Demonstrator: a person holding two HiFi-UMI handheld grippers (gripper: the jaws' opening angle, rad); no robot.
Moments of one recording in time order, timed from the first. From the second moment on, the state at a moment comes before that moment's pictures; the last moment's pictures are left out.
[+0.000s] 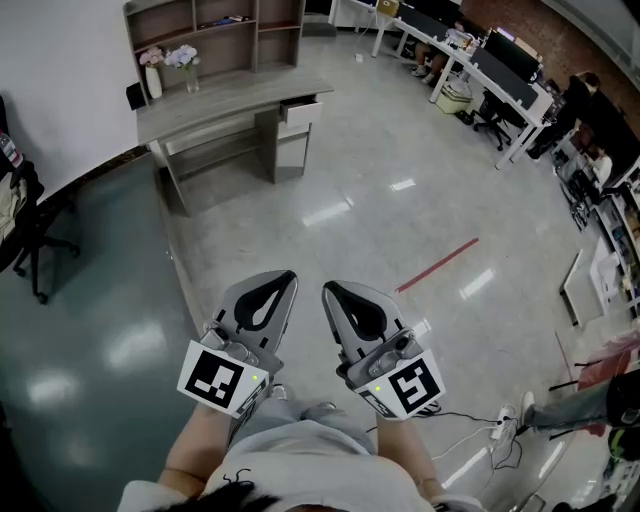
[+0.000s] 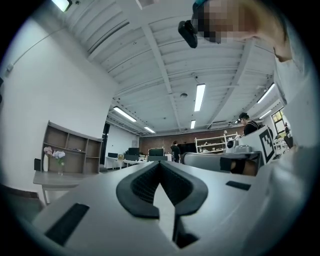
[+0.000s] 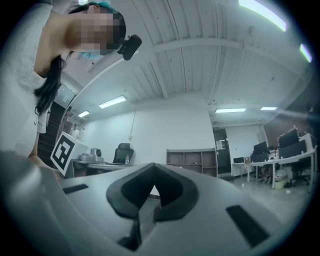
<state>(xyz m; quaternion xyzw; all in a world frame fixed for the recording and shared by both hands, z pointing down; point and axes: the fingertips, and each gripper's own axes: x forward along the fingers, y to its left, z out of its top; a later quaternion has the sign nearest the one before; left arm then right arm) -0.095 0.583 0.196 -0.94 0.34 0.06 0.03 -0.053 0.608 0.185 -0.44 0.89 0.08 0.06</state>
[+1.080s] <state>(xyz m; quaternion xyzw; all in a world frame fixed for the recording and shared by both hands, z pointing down) -0.107 0.449 0.202 -0.93 0.35 0.05 0.02 -0.059 0.473 0.196 -0.40 0.91 0.06 0.04</state>
